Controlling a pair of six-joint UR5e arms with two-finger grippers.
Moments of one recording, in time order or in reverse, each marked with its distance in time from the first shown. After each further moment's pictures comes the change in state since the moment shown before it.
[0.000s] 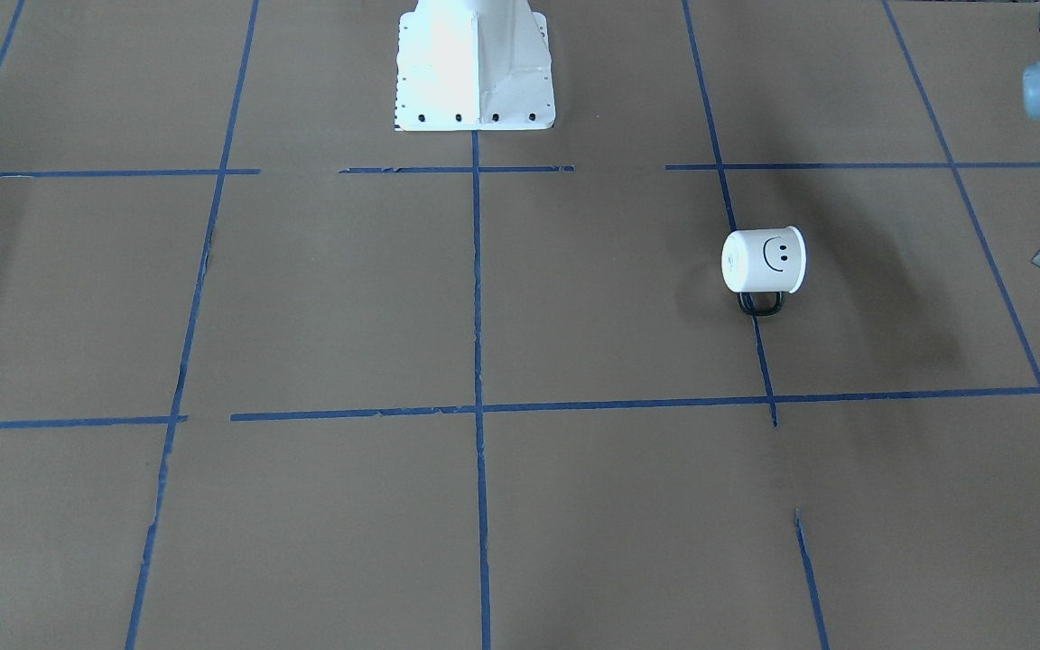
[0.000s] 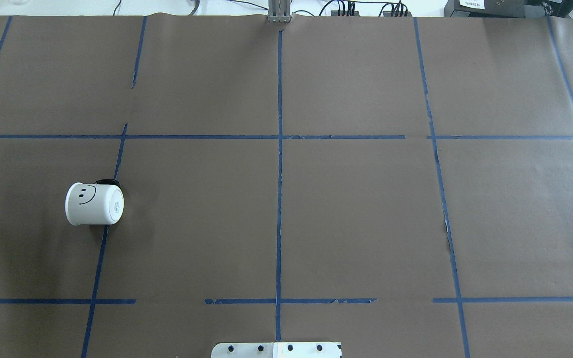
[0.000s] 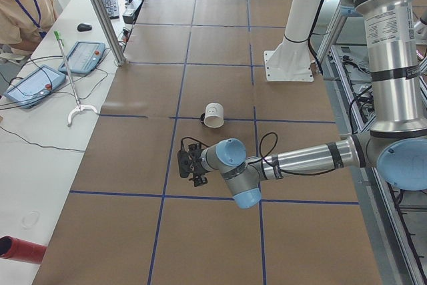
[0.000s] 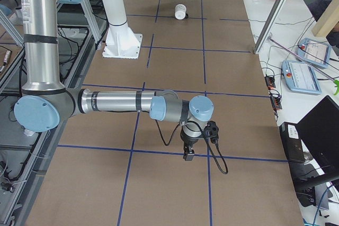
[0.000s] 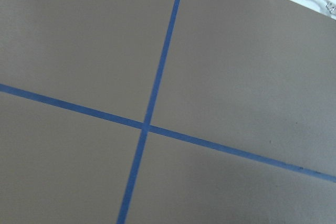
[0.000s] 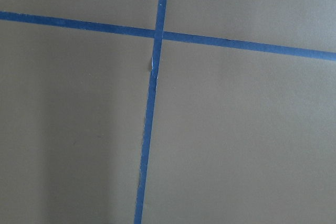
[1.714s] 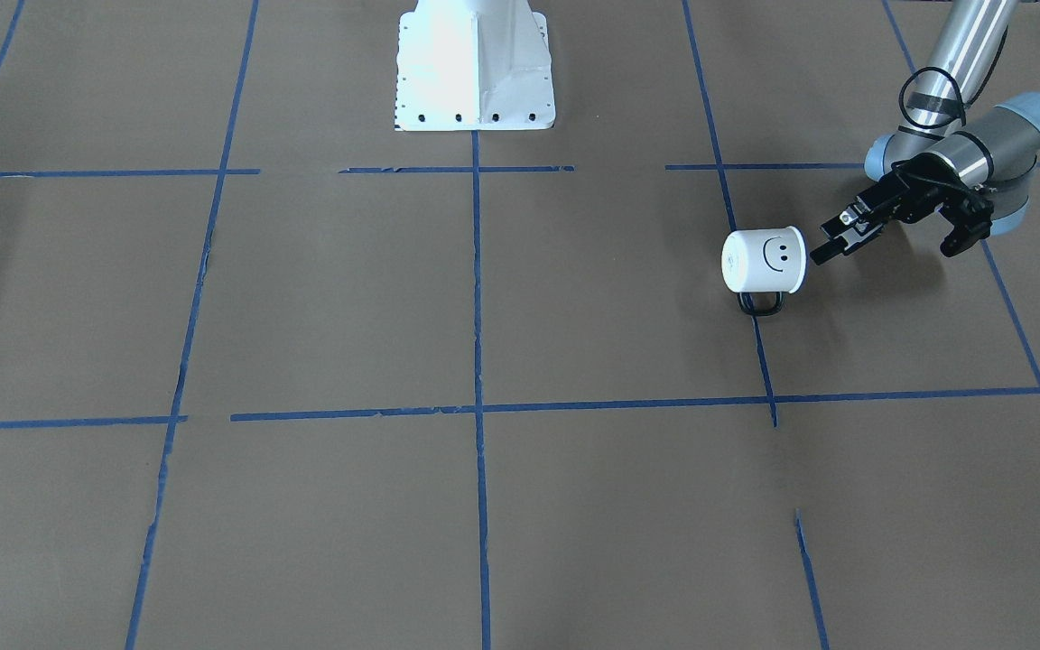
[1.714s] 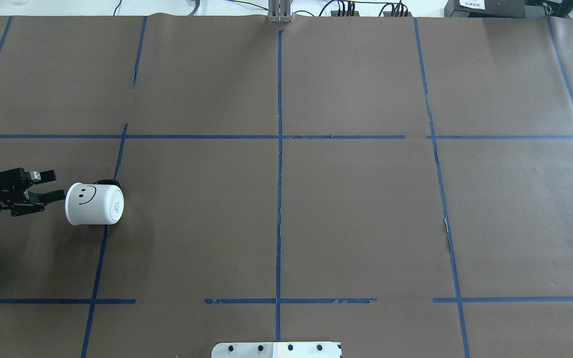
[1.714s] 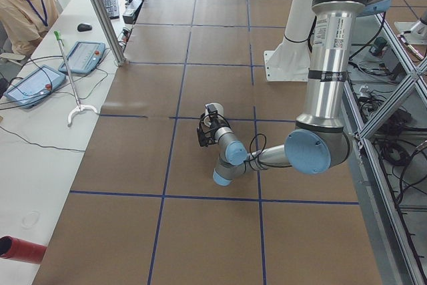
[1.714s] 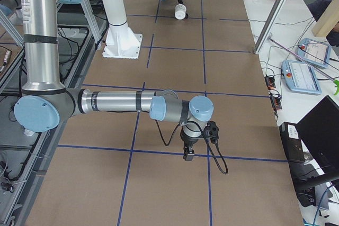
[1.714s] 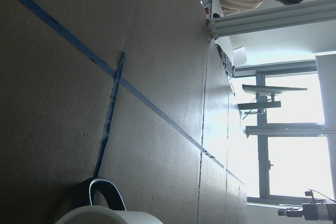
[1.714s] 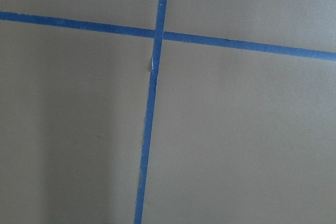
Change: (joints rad) left arm 0.489 -0.272 0.361 -0.941 0.321 -0.652; right arm 0.000 0.000 0.000 0.000 0.000 0.000
